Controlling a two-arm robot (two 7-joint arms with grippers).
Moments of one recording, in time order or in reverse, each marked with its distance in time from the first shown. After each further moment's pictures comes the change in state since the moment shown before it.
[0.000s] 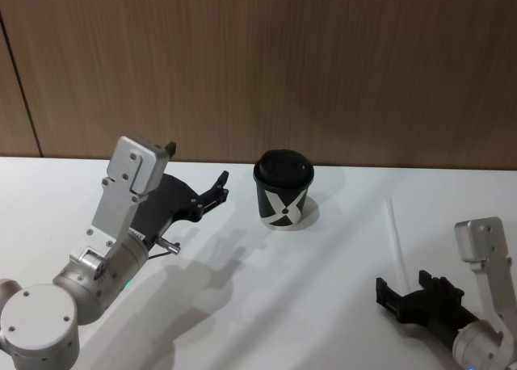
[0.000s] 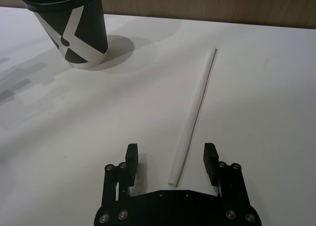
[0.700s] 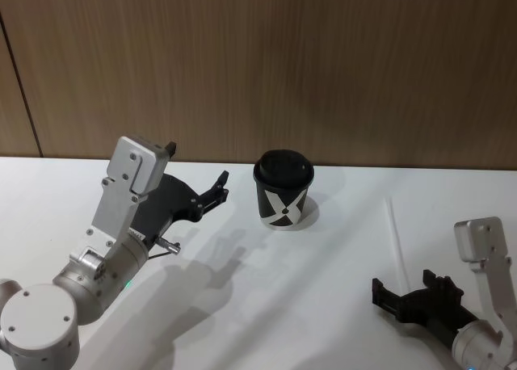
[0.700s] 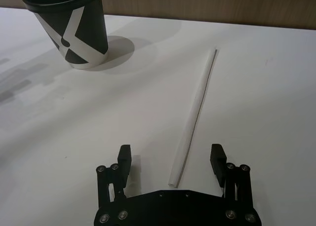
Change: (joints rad) left arm 0.000 0.000 0.000 0.000 0.000 0.000 0.000; right arm 0.001 0.001 -0.003 0.001 0.002 -0.003 -0.003
